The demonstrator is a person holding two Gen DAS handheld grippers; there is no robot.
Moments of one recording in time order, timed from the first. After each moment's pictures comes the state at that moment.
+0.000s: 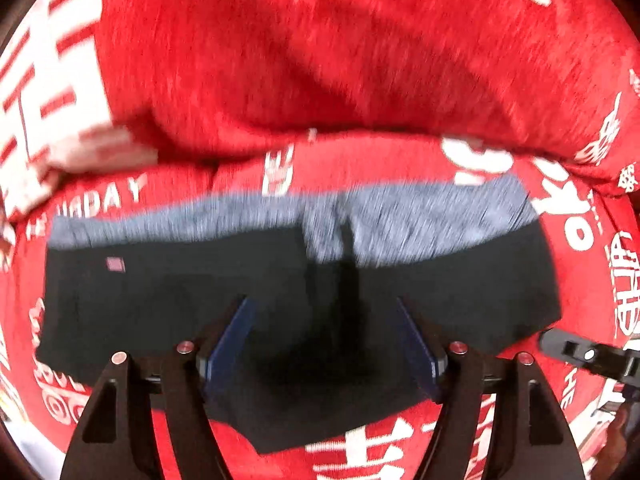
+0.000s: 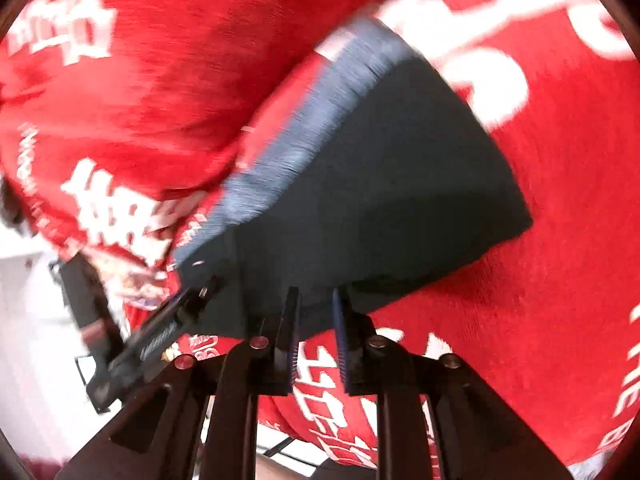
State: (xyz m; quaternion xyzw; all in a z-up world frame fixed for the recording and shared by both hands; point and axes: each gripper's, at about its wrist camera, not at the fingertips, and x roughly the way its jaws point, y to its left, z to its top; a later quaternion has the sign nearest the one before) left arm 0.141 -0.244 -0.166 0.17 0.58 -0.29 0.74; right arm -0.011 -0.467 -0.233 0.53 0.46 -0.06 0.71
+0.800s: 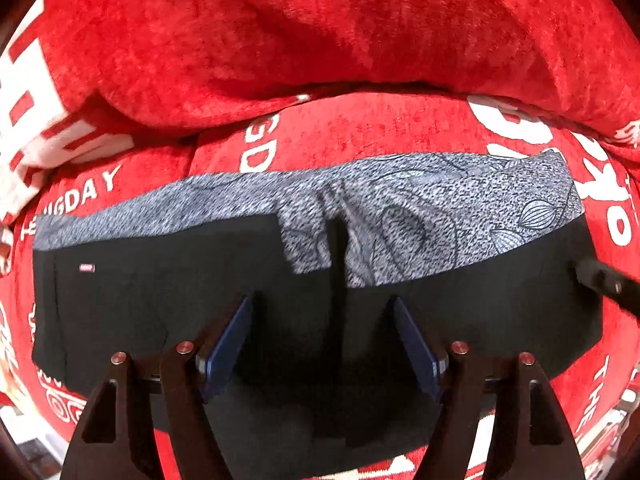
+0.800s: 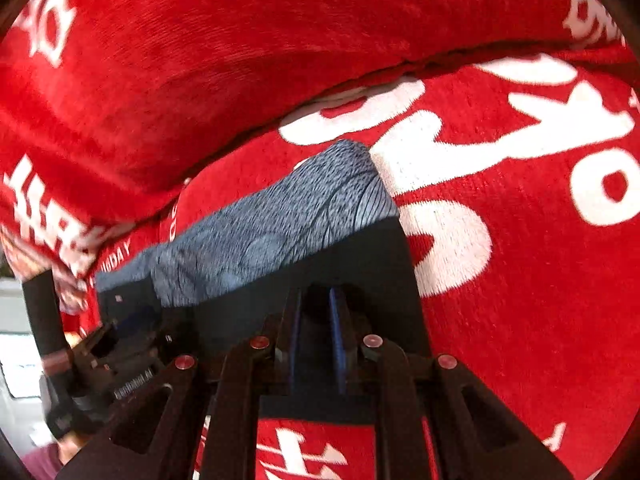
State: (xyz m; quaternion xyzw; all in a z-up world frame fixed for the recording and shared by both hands) left arm 0.149 -0.270 -0.220 0.22 0.63 -0.24 0.71; right arm 0.031 -0.521 -0.231 0.38 0.52 -0.15 0.75
